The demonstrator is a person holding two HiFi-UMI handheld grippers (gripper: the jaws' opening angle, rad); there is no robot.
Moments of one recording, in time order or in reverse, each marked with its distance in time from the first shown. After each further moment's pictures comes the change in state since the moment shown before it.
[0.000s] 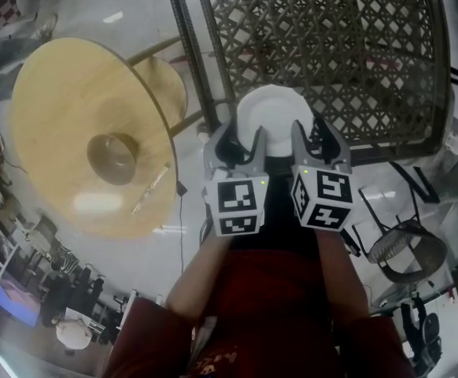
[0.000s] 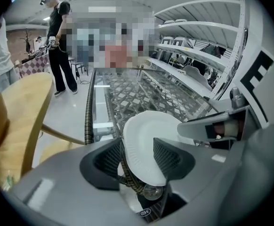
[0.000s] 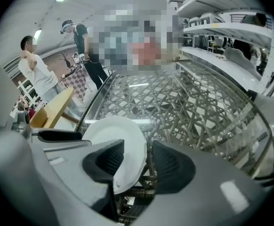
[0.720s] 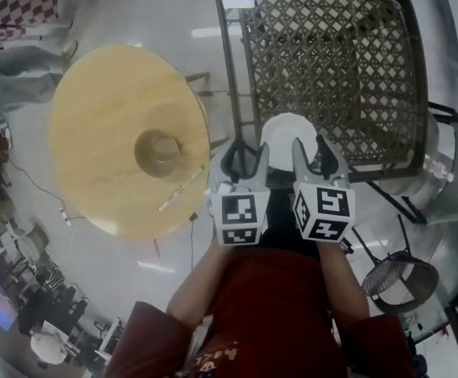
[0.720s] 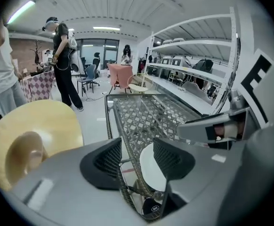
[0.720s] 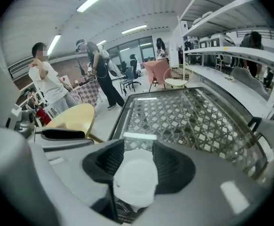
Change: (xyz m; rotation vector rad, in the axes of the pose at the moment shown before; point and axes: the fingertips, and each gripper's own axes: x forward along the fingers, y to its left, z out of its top) left arm -0.077 0.026 0.066 0.002 -0.206 0.038; right arm -0.060 0.055 0.071 -0.105 -0.180 0.061
